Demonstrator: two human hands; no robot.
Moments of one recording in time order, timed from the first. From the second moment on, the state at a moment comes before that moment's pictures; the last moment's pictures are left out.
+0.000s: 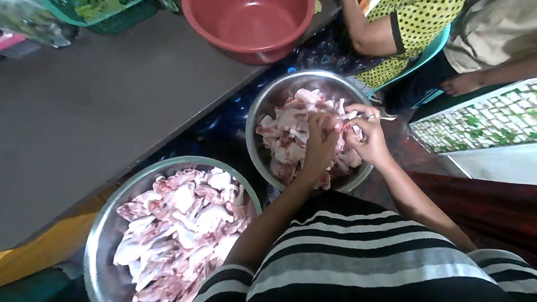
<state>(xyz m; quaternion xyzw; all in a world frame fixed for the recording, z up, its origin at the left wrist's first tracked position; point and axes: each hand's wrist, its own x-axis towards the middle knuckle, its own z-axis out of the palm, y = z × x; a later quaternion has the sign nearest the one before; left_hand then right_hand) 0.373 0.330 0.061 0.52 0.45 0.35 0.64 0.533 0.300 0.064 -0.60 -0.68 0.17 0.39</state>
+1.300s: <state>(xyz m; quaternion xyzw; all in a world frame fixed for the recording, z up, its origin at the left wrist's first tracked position) 0.330 0.329 -0.052 0.54 0.51 0.30 0.60 0.496 0.254 -0.019 -0.79 -0.53 0.26 0.16</state>
